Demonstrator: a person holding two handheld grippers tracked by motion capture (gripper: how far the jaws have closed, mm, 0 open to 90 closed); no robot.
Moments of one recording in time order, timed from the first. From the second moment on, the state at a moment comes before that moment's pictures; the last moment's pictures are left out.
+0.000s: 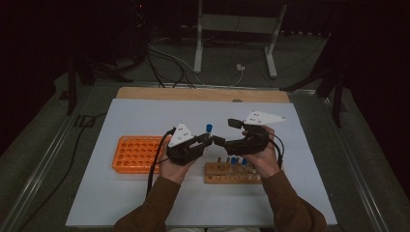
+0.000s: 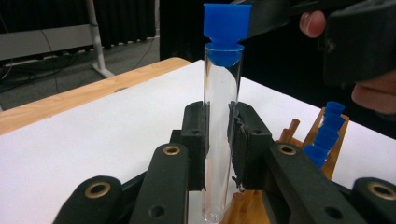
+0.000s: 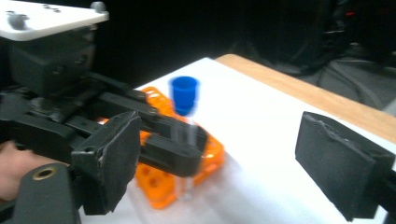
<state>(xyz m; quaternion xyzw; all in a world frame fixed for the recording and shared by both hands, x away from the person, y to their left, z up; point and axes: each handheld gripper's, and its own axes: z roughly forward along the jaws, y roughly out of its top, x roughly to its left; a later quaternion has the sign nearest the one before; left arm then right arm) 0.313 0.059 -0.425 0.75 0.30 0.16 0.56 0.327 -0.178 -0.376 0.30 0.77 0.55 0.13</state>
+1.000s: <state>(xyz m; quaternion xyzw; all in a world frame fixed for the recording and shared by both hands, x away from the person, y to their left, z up) 0.295 0.119 -0.448 0.72 0.33 0.18 0.58 0.322 -0.282 -0.396 0.38 0.73 0.53 0.22</state>
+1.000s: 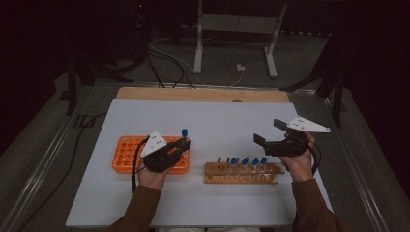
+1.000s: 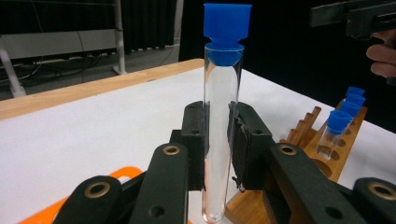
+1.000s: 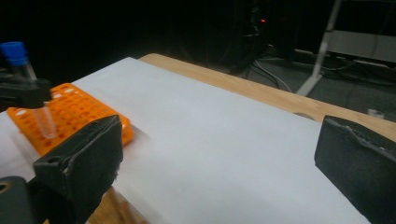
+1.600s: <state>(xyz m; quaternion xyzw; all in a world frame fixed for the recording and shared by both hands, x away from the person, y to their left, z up) 0.292 0.123 -0.479 0.74 0.35 0.18 0.55 0.309 -0.313 -0.419 0.42 0.69 0.54 0.22</state>
